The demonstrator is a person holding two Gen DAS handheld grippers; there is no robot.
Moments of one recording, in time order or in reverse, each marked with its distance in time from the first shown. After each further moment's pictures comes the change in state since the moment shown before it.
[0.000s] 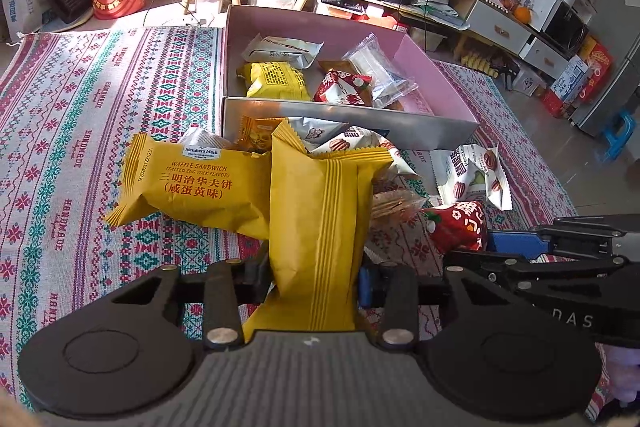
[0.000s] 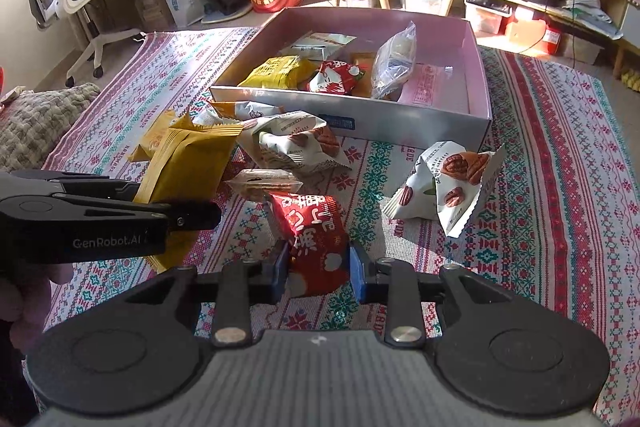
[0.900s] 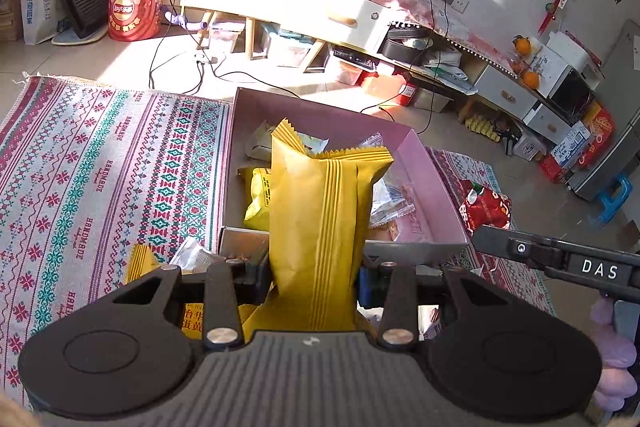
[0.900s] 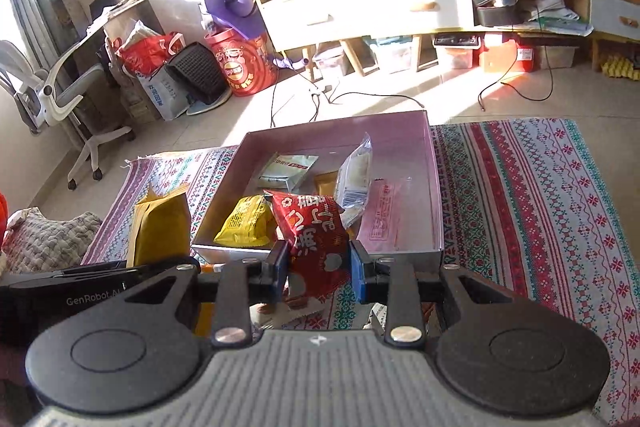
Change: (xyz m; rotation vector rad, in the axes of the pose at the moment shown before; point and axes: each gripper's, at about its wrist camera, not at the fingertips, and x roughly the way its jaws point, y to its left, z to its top) left arm 0.000 -0.001 0.068 -0.106 -0.123 -0.013; right arm -0.008 -0.052 0.073 0.197 -0.181 0.037
